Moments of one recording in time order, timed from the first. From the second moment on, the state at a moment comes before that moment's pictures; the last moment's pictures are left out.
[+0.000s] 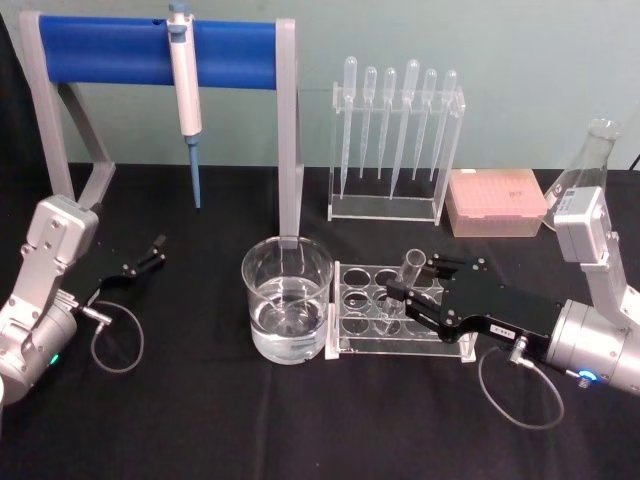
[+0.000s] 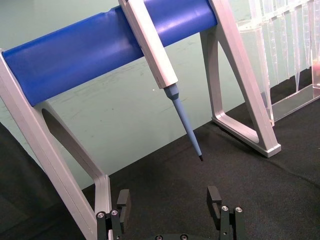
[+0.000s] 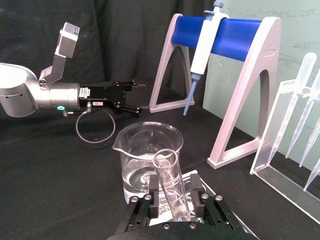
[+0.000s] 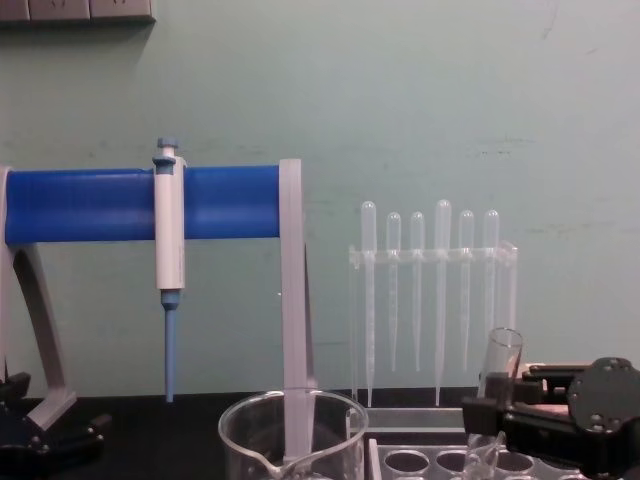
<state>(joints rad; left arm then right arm) -0.20 0.60 0.45 -1.41 -0.25 -0.12 0.03 0.24 0.64 -0.45 -1.57 0.52 -0.04 0.66</state>
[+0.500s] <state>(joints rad) -0.20 0.60 0.45 -1.41 -0.25 -0.12 0.03 0.24 0.64 -0.45 -1.57 0.52 -0.04 0.66</state>
